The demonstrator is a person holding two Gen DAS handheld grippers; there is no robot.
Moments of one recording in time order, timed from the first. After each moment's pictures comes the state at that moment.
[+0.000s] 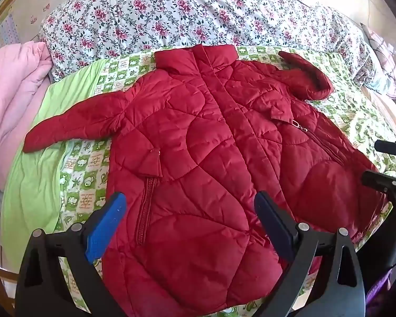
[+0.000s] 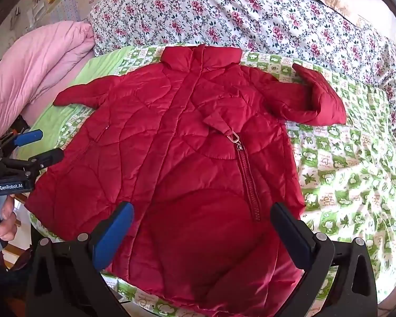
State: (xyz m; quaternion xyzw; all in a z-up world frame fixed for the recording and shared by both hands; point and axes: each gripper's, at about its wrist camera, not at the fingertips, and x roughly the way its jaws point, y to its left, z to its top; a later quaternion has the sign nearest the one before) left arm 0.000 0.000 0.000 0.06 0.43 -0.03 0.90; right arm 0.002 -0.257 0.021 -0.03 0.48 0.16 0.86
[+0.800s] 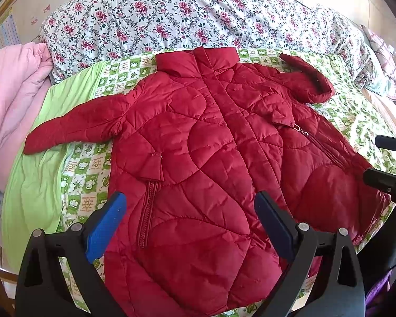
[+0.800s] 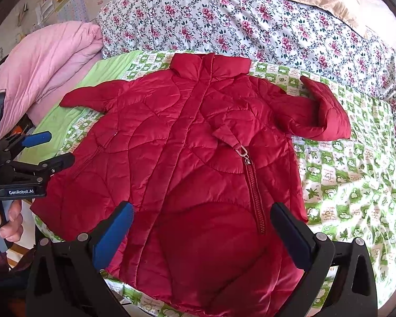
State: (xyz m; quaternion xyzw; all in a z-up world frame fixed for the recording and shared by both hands) left arm 0.004 0.002 0.002 0.06 0.43 -0.03 0.90; right arm 0.007 -0.250 0.026 -0.06 0.48 0.17 0.86
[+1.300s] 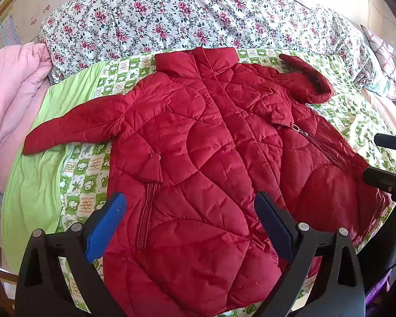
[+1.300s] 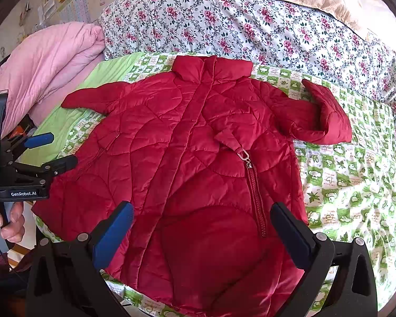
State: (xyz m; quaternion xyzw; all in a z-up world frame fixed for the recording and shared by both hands) left arm 0.005 0.001 0.003 0.06 0.43 -0.03 0.90; right arm 0.009 -0.246 0.029 -0.06 0.47 0.17 0.86
